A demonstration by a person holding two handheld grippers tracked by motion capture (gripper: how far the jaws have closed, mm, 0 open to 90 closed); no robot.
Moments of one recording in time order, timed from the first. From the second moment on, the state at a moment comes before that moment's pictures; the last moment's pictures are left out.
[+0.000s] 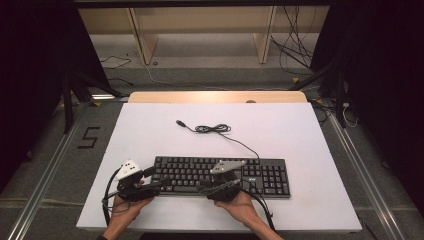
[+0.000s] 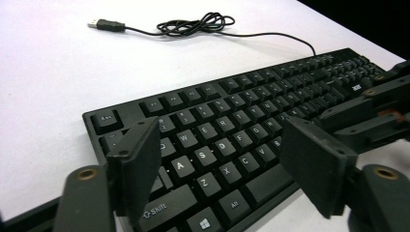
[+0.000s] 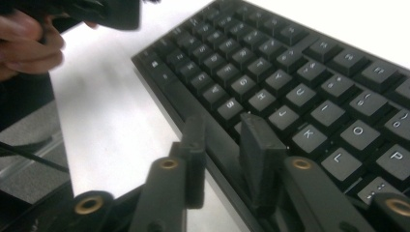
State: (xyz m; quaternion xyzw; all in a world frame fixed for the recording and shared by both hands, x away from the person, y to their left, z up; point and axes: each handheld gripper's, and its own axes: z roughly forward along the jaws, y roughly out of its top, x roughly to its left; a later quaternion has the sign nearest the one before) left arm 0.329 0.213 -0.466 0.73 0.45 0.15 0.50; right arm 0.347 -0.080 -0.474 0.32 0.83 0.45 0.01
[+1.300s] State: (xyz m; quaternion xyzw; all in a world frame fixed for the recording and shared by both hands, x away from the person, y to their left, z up) left arm 0.353 0.213 -0.485 0.76 0.46 0.15 0.44; right arm 0.342 -0.099 -0.456 0.33 0.81 0.48 0.03
